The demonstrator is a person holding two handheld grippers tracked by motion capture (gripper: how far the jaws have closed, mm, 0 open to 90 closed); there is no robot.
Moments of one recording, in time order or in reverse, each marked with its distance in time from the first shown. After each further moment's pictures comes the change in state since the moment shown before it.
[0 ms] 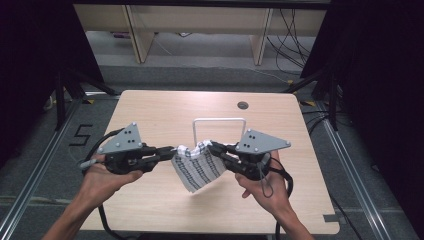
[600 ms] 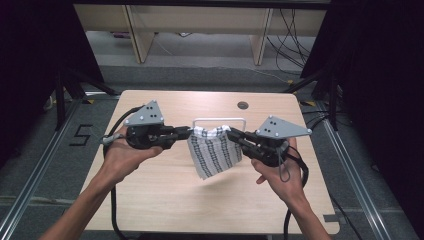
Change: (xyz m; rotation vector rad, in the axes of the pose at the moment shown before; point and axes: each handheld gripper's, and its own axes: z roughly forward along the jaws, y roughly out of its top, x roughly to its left) left arm 0.023 0.037 0.038 -0.010 0.009 -0.011; right arm -0.037 0.004 -0.020 -0.016 -0.100 0.054
